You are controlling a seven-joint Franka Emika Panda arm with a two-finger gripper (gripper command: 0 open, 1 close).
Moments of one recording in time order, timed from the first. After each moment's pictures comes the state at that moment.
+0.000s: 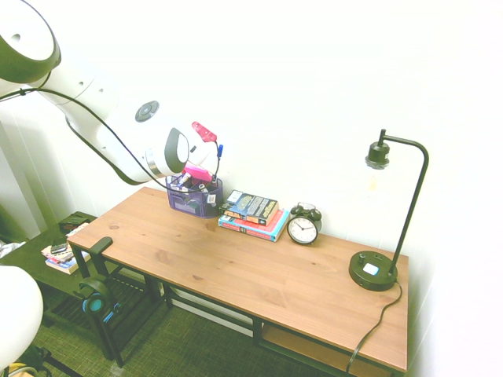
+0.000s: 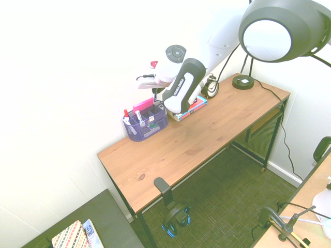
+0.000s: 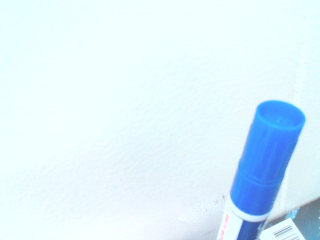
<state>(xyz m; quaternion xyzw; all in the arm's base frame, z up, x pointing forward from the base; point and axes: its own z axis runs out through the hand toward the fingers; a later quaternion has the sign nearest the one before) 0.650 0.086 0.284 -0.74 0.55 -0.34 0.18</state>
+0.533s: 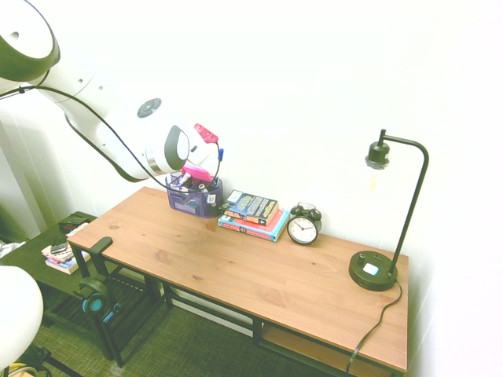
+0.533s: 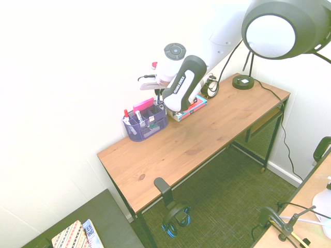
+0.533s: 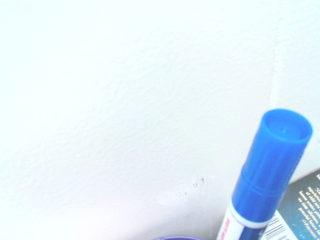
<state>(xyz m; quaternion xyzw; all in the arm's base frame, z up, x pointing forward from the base) 0.653 0.084 0.280 -0.74 0.57 -0.32 0.15</state>
